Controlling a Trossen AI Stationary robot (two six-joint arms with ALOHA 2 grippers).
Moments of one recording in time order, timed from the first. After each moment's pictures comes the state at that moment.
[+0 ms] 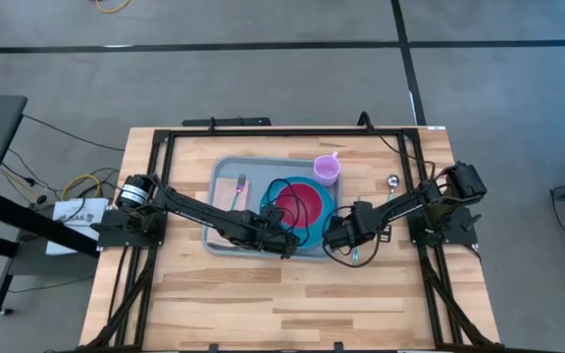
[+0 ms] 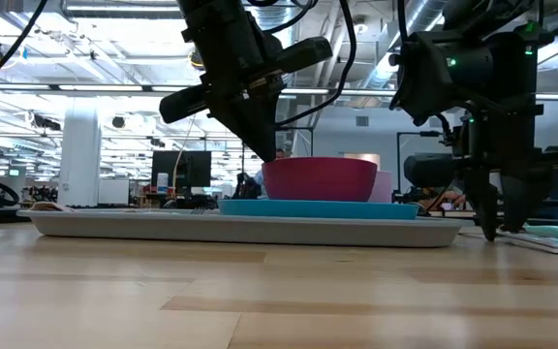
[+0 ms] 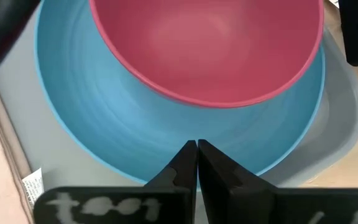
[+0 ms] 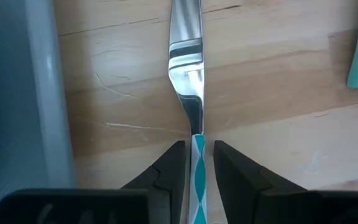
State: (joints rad) left arm -0.24 1.92 1.45 -0.74 -0.47 -1.25; right arm 0.23 1.73 0.89 -0.91 0.24 1.95
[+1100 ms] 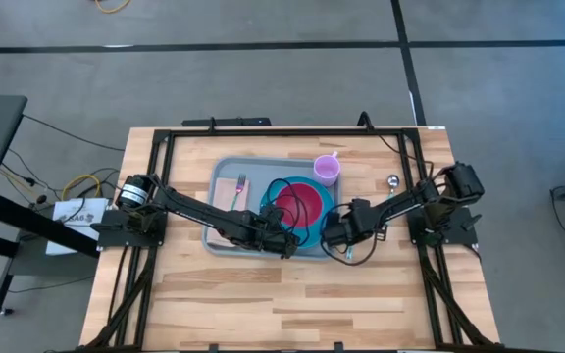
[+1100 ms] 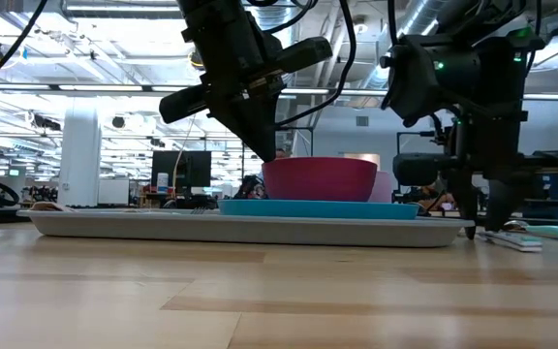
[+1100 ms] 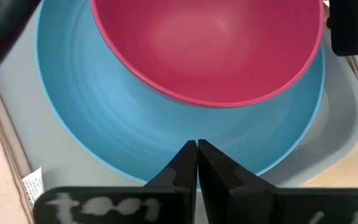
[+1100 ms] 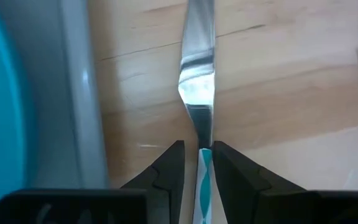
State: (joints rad) left arm -0.24 1.92 1.45 -0.74 -0.47 -1.25; right arm 0.21 1.75 0.89 -0.88 0.28 1.98
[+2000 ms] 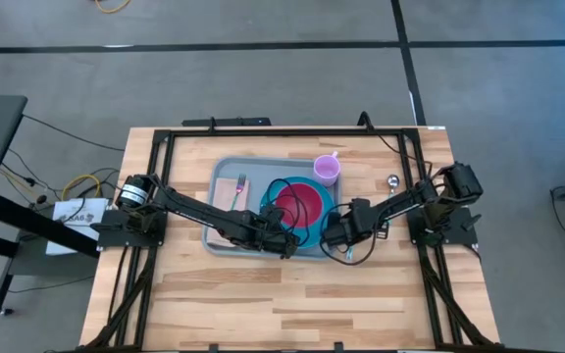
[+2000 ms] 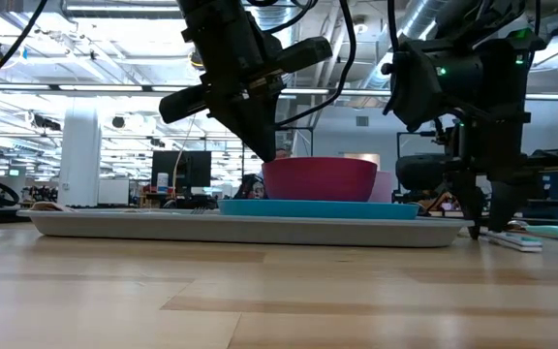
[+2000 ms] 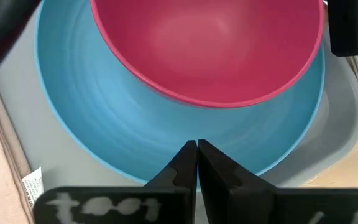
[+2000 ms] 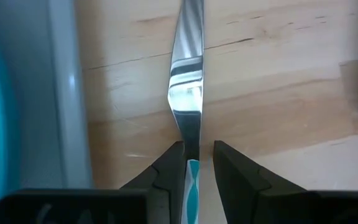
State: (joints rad) left arm -0.24 1.92 1.45 -0.74 -0.47 -1.25; right arm 0.21 1.76 0.89 -0.91 0.30 1.96
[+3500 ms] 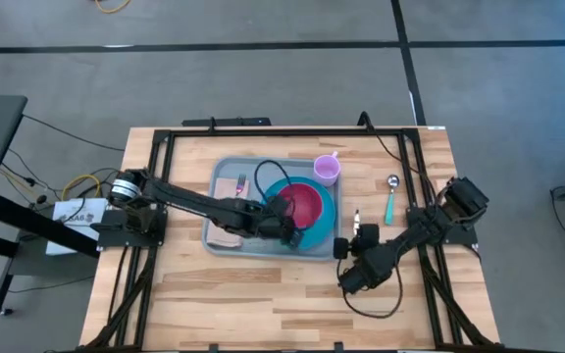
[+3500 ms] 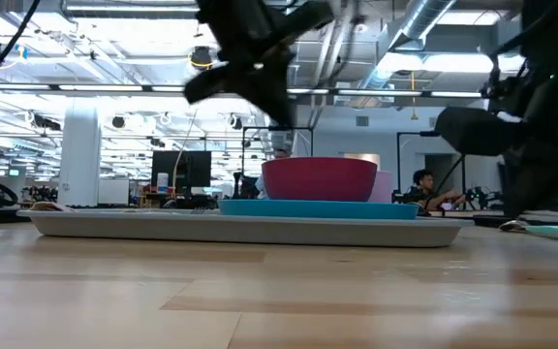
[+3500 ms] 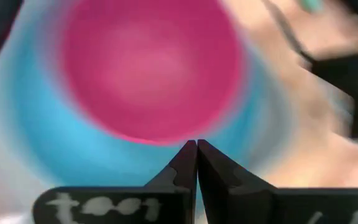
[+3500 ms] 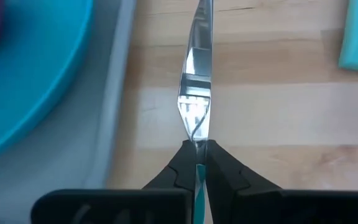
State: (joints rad) left arm -0.18 1.84 1.45 -0.64 -0.40 -1.08; right arm 0.59 1.79 0.98 -1.06 0.49 2.23
